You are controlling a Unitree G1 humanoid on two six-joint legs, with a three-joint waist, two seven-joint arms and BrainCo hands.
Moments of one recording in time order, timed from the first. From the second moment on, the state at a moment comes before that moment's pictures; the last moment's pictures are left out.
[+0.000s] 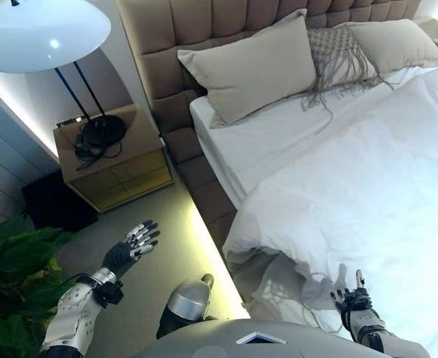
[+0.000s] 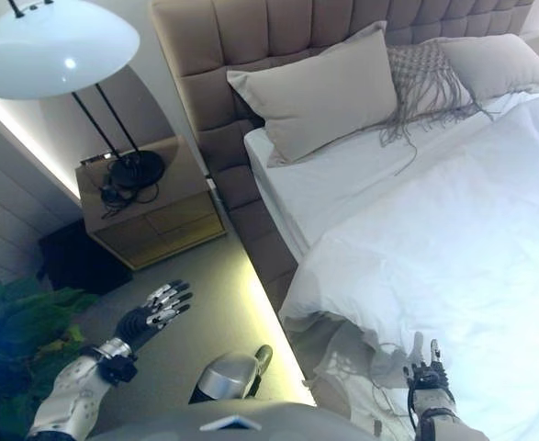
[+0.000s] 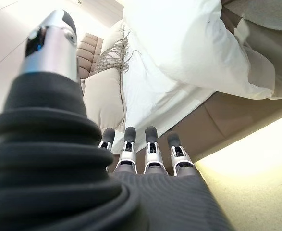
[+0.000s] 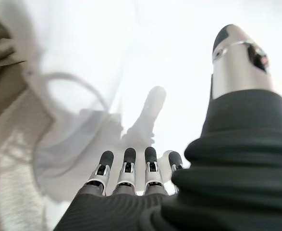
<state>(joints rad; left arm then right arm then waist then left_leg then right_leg) 0.34 0.49 -0.02 0.25 -0.60 -0.03 -0.55 -0.04 -0.35 -0.30 1.26 1.19 -0.02 0.08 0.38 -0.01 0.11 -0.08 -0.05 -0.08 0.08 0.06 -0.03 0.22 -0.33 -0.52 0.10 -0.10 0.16</state>
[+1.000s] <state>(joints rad) 0.06 0.56 -0.31 0.33 0.02 -0.47 0.14 0.21 -0.25 -0.24 1.10 1.14 -0.12 0.10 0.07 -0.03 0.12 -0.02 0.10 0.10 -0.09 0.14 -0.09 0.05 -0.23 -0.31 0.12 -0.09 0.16</state>
